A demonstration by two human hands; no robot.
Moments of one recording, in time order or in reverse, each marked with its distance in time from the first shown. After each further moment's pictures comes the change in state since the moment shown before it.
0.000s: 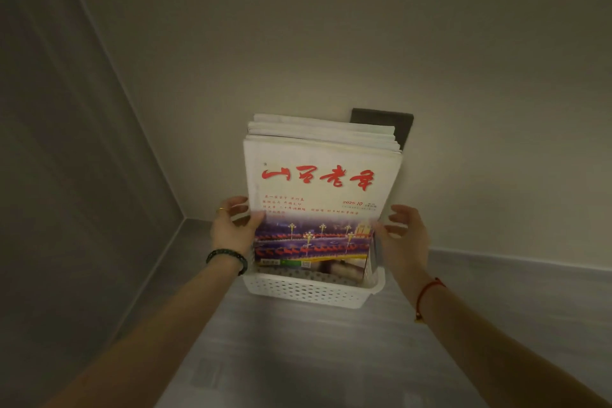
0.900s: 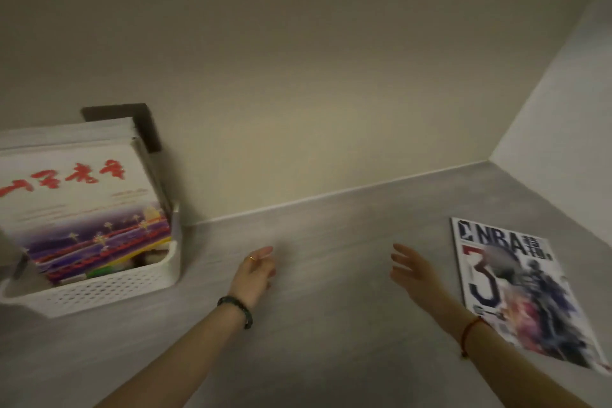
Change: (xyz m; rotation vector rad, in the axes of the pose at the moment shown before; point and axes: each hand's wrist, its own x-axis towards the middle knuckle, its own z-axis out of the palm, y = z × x) left_hand -0.271 0.015 0.208 0.031 -0.758 -0.203; right_hand -0.076 0.150 -0.378 0.008 -0.029 0.250
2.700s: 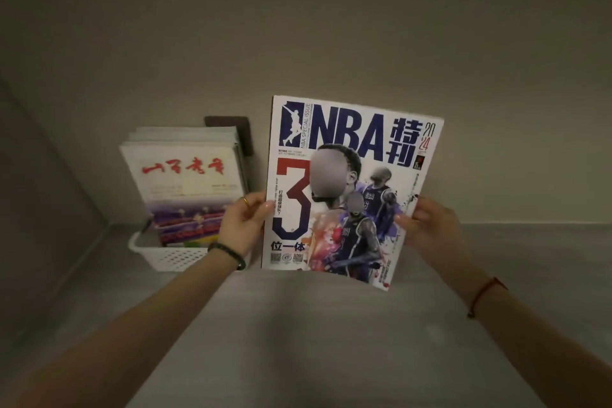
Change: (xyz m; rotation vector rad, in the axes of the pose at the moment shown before) left_hand -0.038 0.088 -0.076 -0.017 0.318 0.480; right_hand 0.014 -0.151 0.052 -0.065 -0.098 -0.487
